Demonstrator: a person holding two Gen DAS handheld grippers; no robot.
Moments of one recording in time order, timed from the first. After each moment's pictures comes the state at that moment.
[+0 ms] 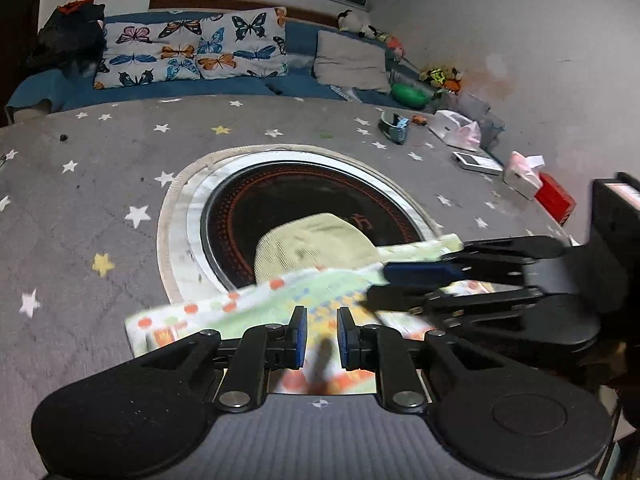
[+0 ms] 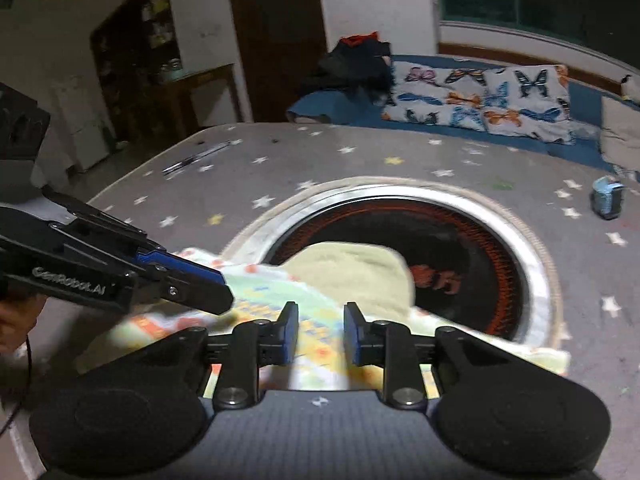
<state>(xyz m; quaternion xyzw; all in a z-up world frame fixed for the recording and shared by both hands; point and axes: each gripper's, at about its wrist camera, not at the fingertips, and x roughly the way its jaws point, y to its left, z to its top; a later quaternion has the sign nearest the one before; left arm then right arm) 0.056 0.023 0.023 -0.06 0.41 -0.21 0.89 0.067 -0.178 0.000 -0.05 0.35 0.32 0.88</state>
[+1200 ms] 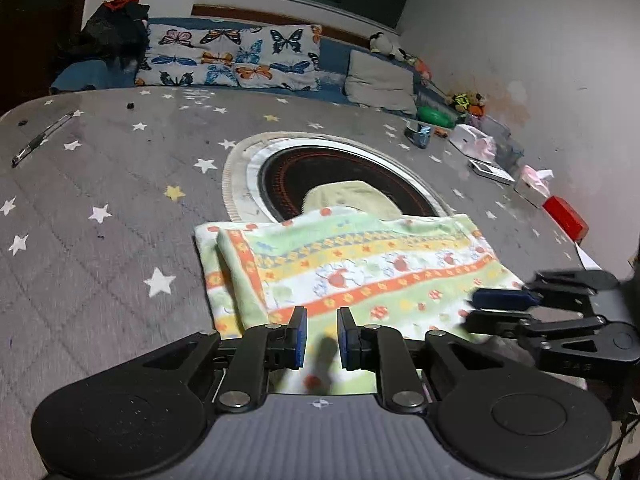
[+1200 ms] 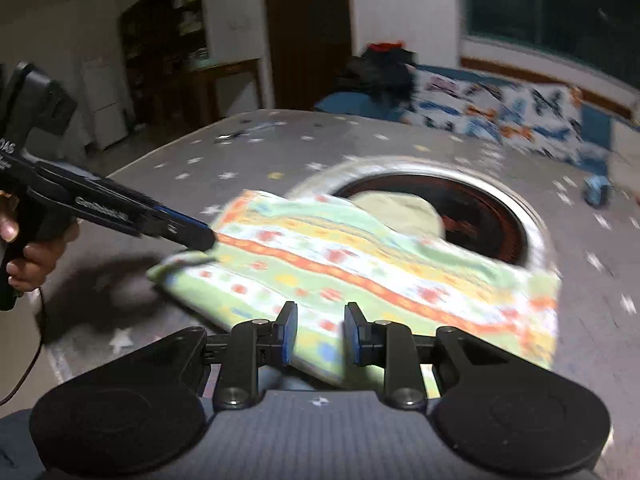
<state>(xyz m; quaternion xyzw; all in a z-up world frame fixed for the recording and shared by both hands) -0.010 0.063 0.006 -0.08 0.40 -0.16 0.90 -0.027 -0.201 0.002 -0.08 0.33 0.32 0.88</state>
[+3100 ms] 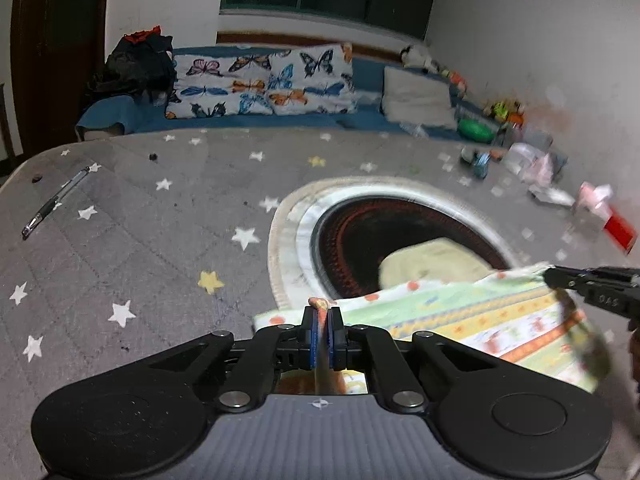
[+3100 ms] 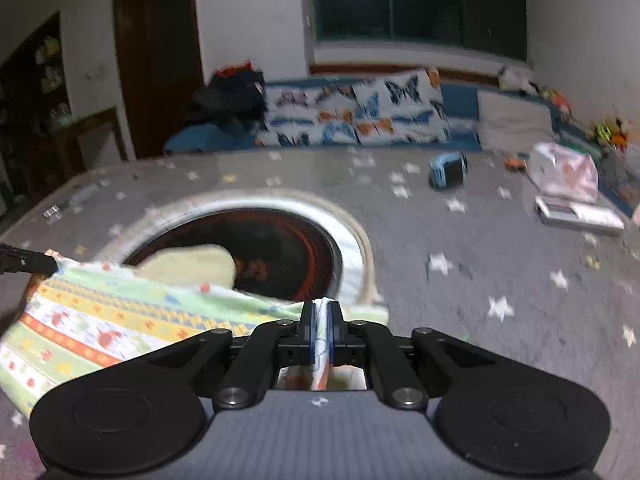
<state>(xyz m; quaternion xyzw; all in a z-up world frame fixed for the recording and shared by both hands) 0.069 0.058 0.005 -0.03 0.37 -0.10 0.92 0.072 -0.267 -0.013 -0.01 0.32 0.13 0.94</state>
